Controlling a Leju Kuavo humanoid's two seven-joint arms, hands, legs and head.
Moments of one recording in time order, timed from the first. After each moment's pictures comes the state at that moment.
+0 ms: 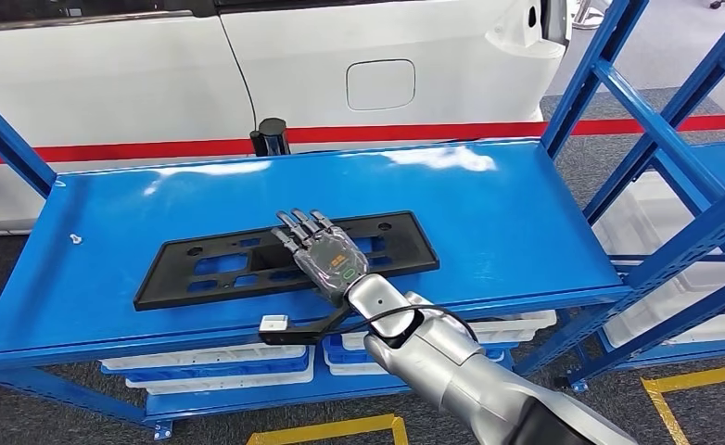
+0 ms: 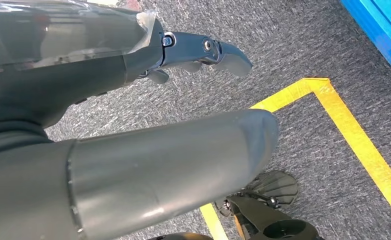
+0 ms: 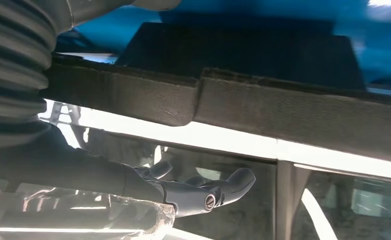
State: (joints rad) left arm -0.08 -0.05 0.02 -0.21 -0.28 0.27 -0.16; right arm -0.78 0.17 1.07 -0.70 1.11 -0.37 0.05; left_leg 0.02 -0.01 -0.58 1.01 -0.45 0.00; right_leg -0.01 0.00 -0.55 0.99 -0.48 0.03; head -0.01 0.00
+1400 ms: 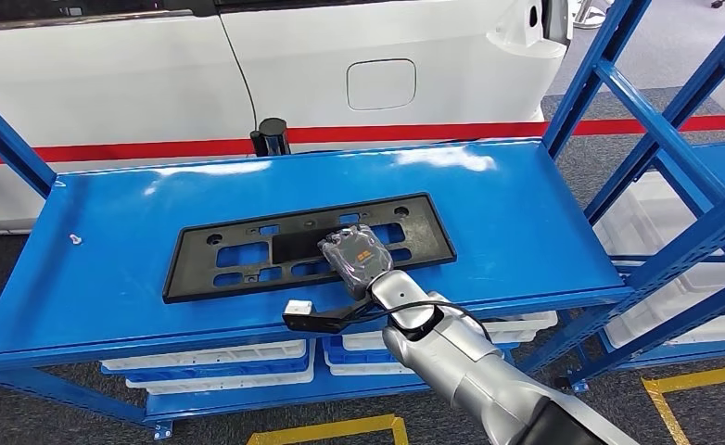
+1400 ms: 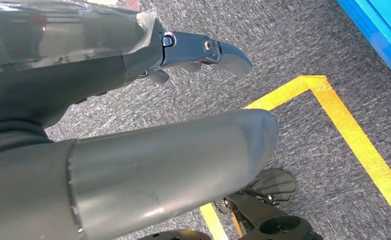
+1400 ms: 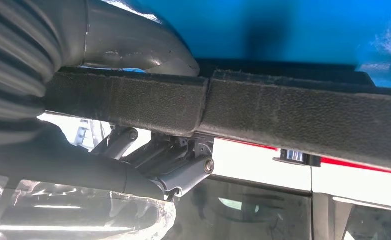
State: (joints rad) left arm -0.09 -0.05 0.02 -0.21 -0.28 0.25 -0.16; right arm -0.76 0.14 0.96 -0.67 1.08 -0.37 0.03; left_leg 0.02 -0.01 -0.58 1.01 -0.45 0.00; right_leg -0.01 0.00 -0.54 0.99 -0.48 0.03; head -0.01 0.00
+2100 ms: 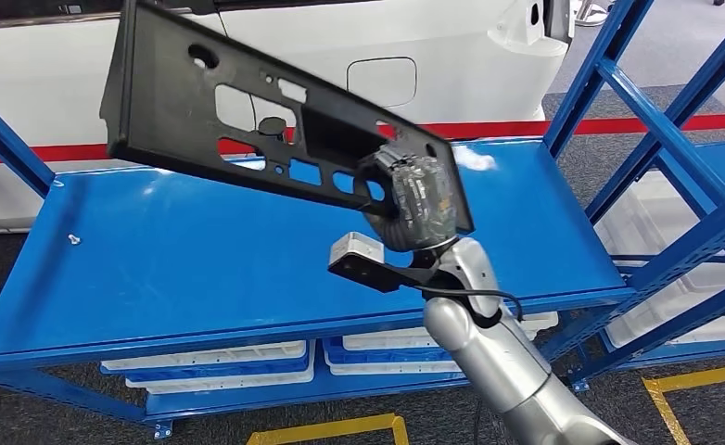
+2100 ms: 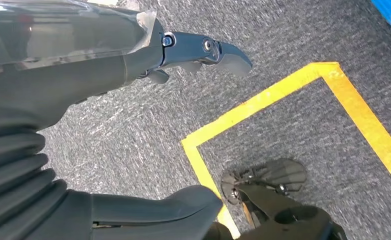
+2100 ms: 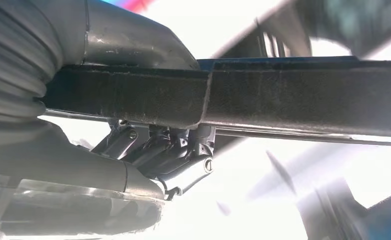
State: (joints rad) left arm -0.07 -0.05 0.00 -0.21 -0.26 0.23 -0.14; right arm -0.60 -0.01 0.64 -1.41 0.78 -0.50 -0.15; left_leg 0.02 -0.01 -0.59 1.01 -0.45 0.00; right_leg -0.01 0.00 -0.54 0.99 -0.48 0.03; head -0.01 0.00
